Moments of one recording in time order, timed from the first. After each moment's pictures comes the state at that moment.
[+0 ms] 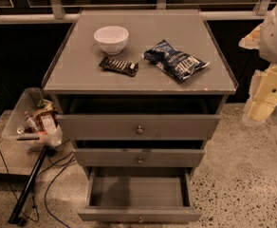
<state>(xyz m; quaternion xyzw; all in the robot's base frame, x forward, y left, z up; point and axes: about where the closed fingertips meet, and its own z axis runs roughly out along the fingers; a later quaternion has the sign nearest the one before) 0.438 -0.216 0.978 -0.60 0.78 -0.04 0.16</state>
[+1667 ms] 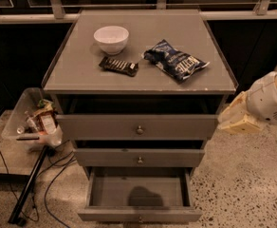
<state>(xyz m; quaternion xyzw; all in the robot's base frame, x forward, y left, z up) 0.445 -0.227 0.853 -0.60 0.76 0.07 0.24</state>
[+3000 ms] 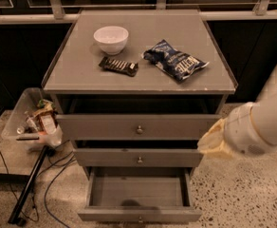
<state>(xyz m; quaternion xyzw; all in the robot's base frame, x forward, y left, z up) 0.406 -0.175 0.817 -0.60 0.76 0.09 0.25</state>
